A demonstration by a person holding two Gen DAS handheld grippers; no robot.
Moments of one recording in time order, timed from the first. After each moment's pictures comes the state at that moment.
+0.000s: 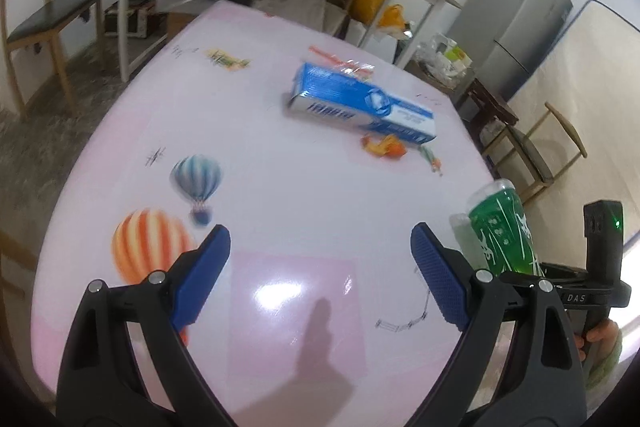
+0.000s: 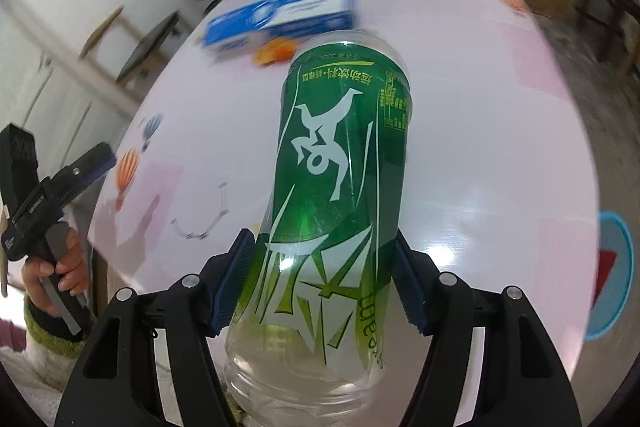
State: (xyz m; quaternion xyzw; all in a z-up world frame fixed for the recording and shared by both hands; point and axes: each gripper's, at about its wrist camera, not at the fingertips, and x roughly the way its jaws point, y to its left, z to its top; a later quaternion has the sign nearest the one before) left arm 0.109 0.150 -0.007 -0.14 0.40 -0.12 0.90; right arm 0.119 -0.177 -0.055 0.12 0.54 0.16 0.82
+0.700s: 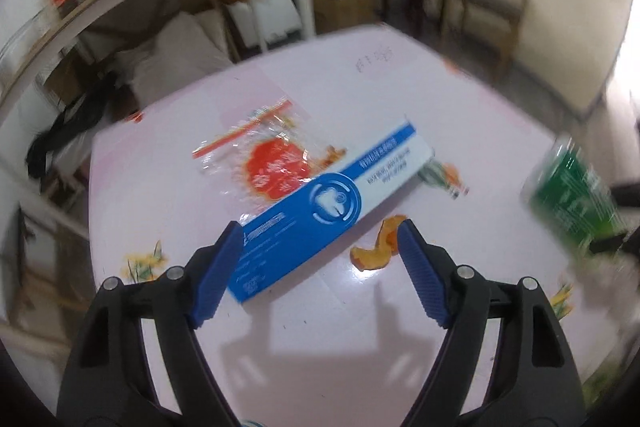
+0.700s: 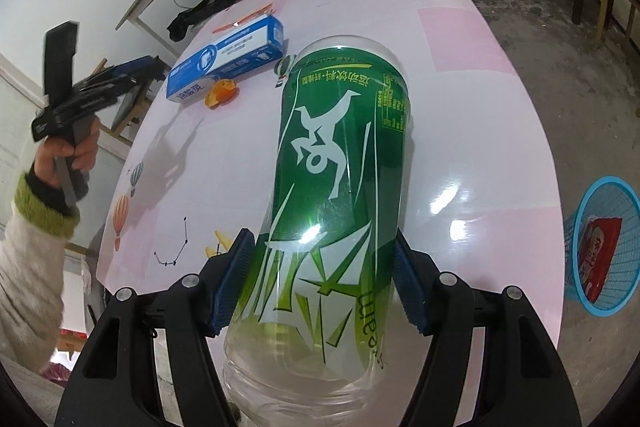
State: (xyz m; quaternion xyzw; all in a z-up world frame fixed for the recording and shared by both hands) left arm 0.281 0.030 0.013 0.23 0.43 -0.26 0.83; right arm 0.124 -0.222 -0.068 0.18 0.52 0.14 0.82
